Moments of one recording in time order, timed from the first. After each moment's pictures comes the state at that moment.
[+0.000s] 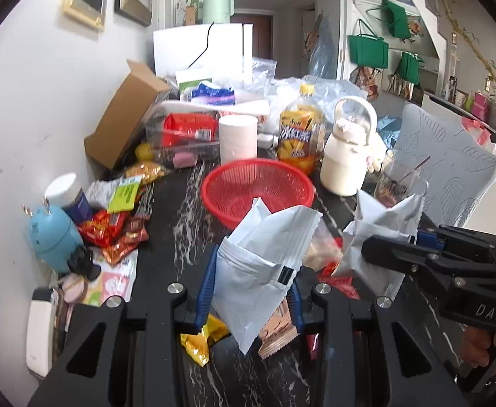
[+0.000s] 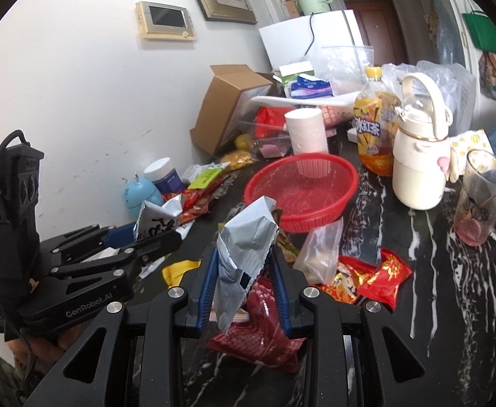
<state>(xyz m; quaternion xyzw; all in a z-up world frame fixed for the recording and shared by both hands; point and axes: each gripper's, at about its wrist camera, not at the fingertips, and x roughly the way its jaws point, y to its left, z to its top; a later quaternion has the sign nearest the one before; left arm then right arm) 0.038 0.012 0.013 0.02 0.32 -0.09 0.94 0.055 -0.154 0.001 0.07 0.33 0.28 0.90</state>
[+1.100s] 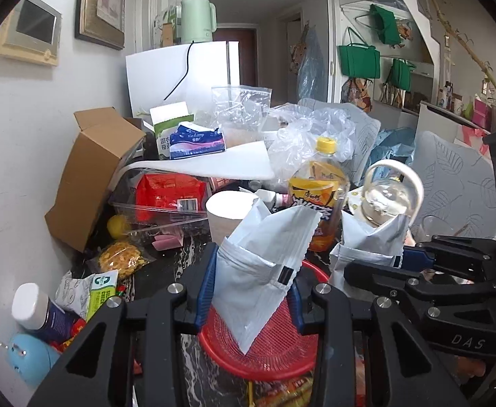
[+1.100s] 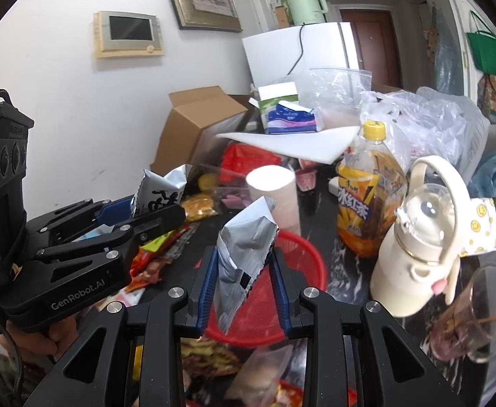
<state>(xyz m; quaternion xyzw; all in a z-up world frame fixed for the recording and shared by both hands) 0.206 -0.007 0.047 0.04 0.29 -0.12 0.95 0.208 -0.153 0.031 0.05 0.33 0.25 0.91</state>
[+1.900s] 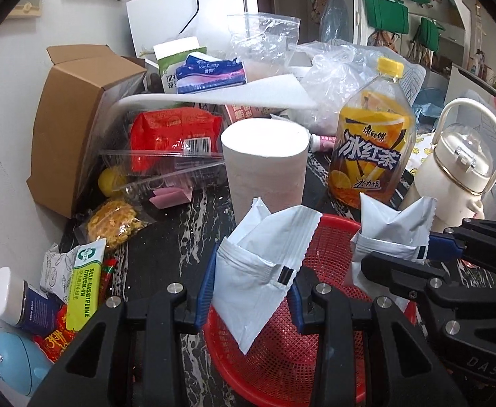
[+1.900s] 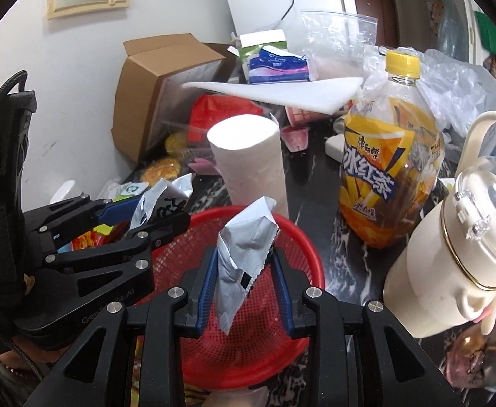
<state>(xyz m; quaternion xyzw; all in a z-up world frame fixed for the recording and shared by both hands) 0.273 -0.008 -0.025 0.06 0.39 -0.07 0.91 0.275 -0.133 -0.028 0.02 0.41 0.23 0.88</state>
